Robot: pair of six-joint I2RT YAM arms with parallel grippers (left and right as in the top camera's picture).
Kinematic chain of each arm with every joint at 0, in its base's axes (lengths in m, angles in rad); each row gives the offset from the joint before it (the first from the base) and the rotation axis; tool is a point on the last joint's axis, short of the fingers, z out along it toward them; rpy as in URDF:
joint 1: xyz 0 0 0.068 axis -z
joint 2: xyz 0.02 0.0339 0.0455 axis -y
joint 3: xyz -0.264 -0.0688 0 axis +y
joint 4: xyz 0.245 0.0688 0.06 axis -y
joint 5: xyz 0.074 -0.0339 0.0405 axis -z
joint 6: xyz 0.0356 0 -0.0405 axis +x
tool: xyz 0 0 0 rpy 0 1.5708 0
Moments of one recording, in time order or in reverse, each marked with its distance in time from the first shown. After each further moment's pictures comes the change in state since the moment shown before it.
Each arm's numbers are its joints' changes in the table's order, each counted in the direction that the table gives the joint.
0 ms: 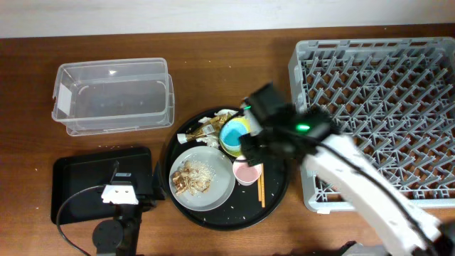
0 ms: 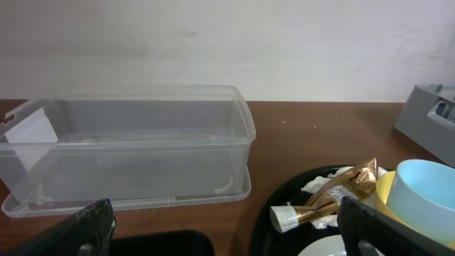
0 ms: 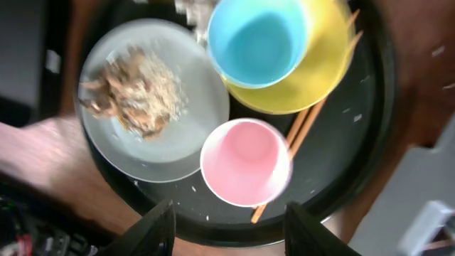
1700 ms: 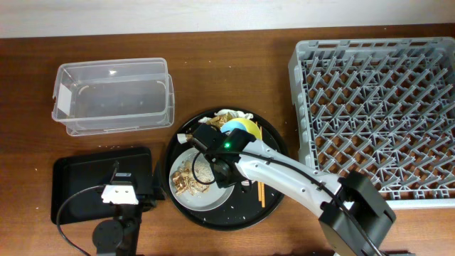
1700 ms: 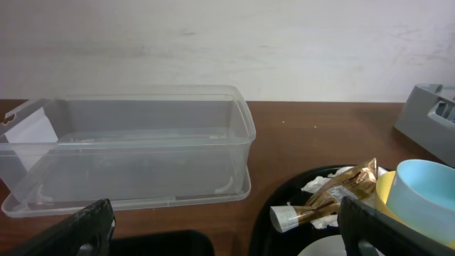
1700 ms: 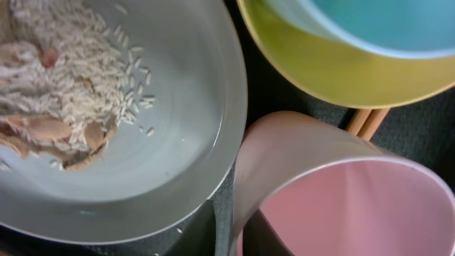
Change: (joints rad) left arm 0.000 0.000 0.000 0.000 0.000 0.000; right arm -0.187 -0.285 0.100 0.132 0.156 0.195
